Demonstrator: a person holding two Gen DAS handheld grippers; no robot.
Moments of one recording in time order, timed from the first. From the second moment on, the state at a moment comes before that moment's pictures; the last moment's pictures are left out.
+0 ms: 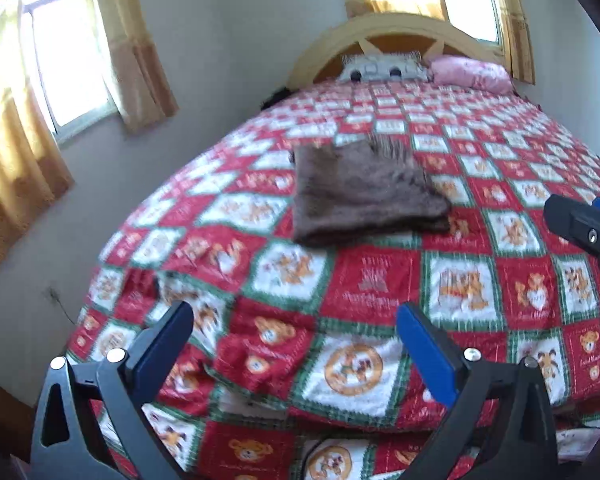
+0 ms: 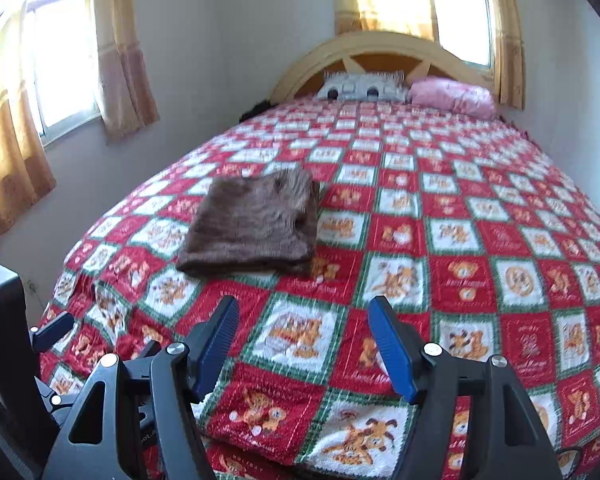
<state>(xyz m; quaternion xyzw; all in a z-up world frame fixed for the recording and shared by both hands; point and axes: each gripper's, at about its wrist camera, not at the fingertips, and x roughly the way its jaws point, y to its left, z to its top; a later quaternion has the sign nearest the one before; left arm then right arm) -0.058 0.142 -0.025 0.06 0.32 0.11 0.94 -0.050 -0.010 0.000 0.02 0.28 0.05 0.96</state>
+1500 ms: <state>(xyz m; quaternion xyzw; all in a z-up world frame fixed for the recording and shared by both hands) -0.101 0.125 0.044 0.03 0.15 0.09 0.98 -0.115 -0.029 0.056 0.04 0.08 0.03 1.00</state>
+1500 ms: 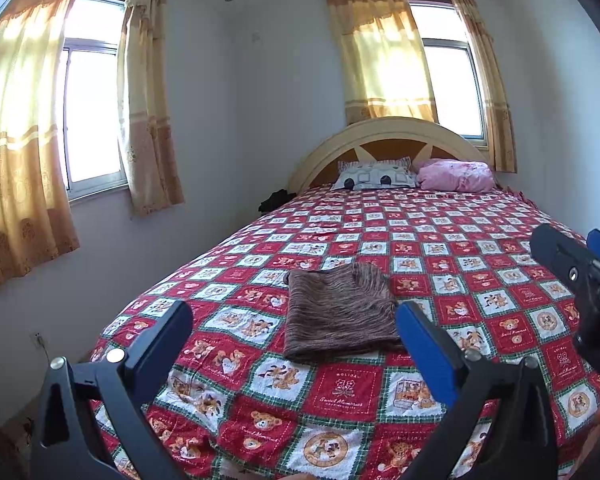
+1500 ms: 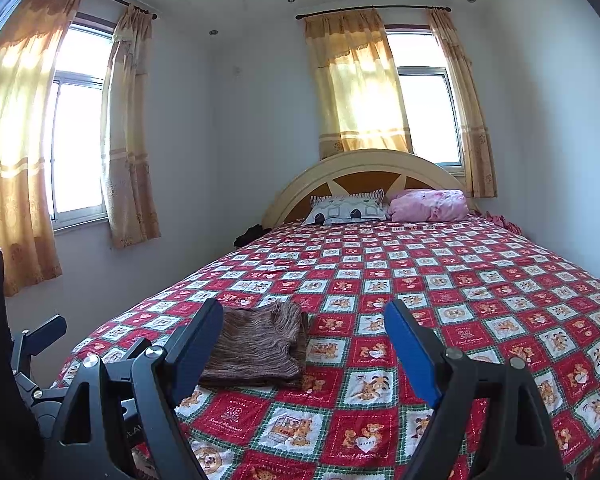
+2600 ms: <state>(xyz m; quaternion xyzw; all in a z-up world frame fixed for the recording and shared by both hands) -0.096 0.130 0.042 0.04 0.16 0.09 0.98 -0.115 -0.029 0.052 0.05 0.08 0.02 1.00</state>
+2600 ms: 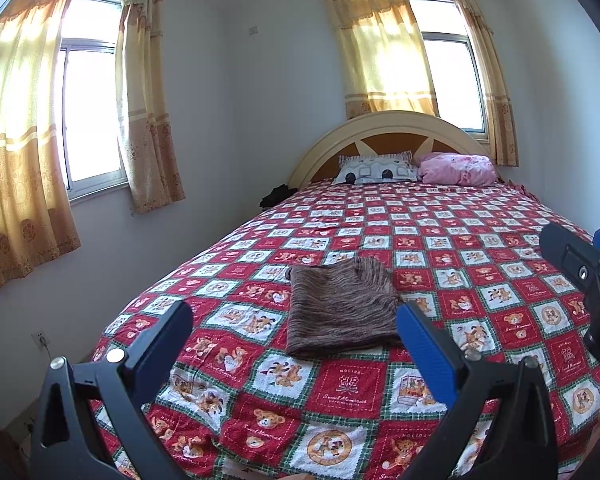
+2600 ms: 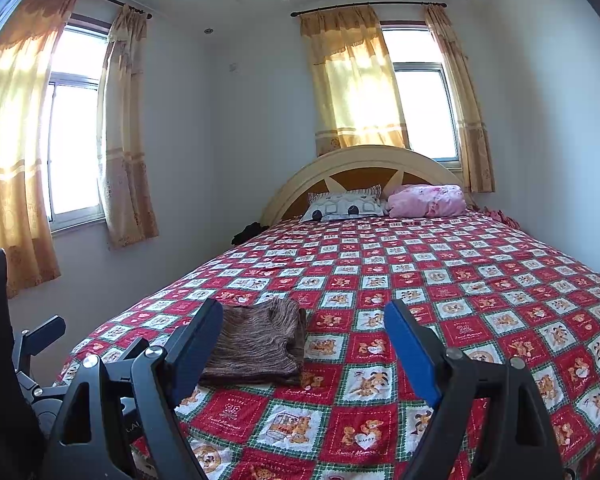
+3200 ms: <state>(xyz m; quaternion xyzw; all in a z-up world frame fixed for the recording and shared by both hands) -0.096 0.133 0.044 0.03 0.16 0.08 0.98 -0.114 -0.030 0.047 0.05 0.09 0.02 0.99</state>
